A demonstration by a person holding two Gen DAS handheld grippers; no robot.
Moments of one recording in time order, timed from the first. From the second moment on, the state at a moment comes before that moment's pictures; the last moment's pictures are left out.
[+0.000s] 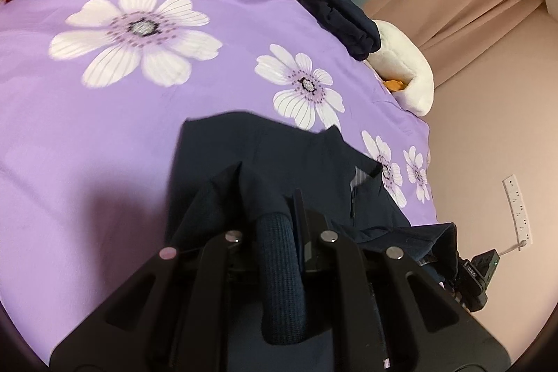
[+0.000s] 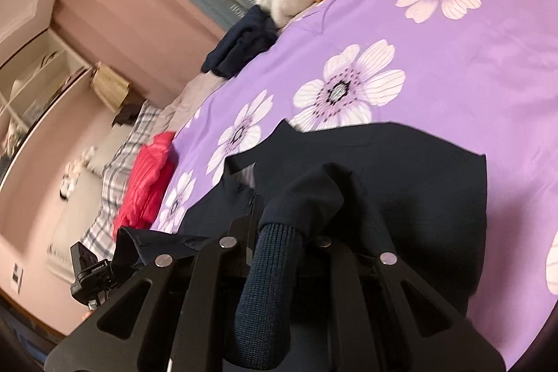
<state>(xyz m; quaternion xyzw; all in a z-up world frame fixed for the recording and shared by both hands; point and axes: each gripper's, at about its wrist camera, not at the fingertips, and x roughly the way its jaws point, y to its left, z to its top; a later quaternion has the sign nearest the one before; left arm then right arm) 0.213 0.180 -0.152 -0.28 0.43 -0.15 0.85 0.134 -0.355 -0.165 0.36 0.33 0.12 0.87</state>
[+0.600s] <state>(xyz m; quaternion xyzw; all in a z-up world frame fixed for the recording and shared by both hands) 0.319 0.134 -0.197 -0.21 0.49 -0.08 0.84 0.220 -0.370 -0.191 0.37 0.37 0.04 0.85</state>
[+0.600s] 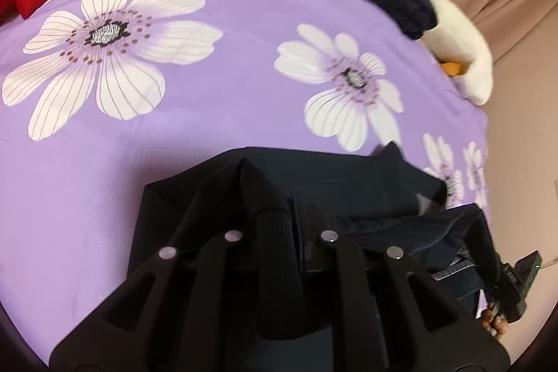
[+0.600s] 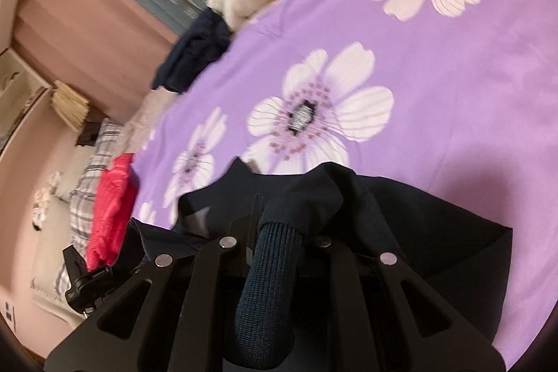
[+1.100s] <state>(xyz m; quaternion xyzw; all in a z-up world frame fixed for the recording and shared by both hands) 0.323 0.124 -0.205 -0.17 0.50 -0.07 0.85 0.221 -0.369 -0.198 0.35 0.38 0.03 0.85</state>
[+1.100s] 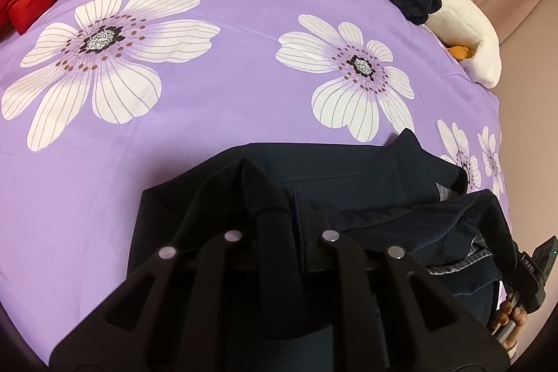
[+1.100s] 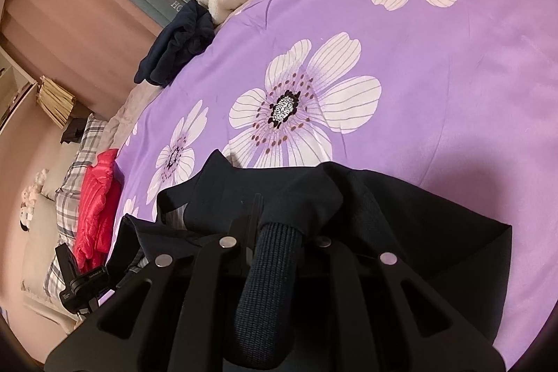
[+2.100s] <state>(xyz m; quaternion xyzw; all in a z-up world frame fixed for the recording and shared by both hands) 0.353 0.133 -0.196 -0.25 0.48 -0.06 0.84 0.259 -0.391 -0.200 0.49 0.40 0.05 0.77</state>
